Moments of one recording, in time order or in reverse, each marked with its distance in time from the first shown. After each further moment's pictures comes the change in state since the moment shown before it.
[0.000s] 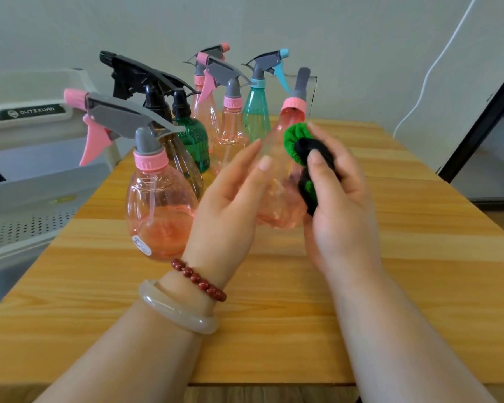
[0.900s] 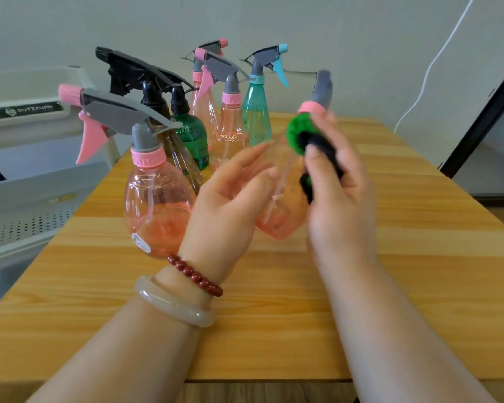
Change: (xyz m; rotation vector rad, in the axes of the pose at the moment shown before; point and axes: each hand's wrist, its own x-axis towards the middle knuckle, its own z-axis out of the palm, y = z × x) left_hand 0.002 0.000 0.000 -0.099 -0.047 -0.041; right_hand 0.005 0.005 -0.003 -0.130 0.024 -0.151
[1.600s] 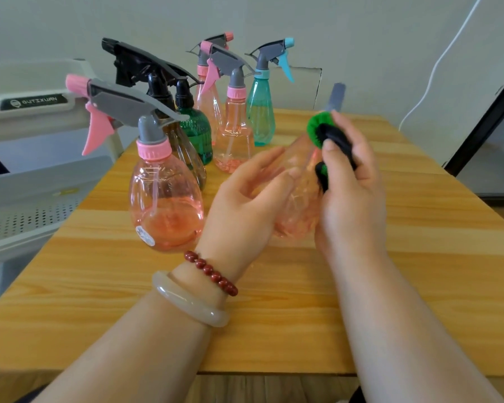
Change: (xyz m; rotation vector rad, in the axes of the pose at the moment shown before) left_hand -0.005 -0.001 0.009 0.126 0.022 -0.048; right_hand 0.004 0.004 -0.002 0.075 0.113 0.113
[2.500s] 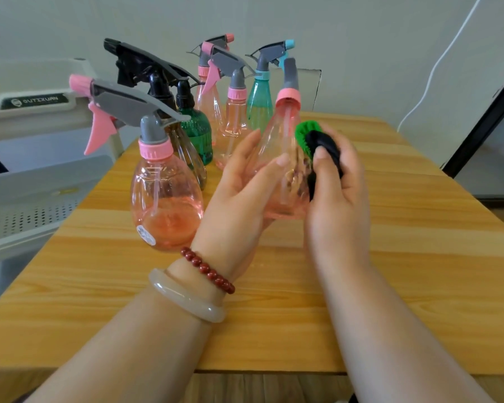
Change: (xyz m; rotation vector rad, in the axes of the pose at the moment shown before) left_hand 0.000 0.005 -0.001 -0.452 -0.105 -0.084; right_hand -0.015 -0.002 0.010 -0.115 -0.010 -0.053
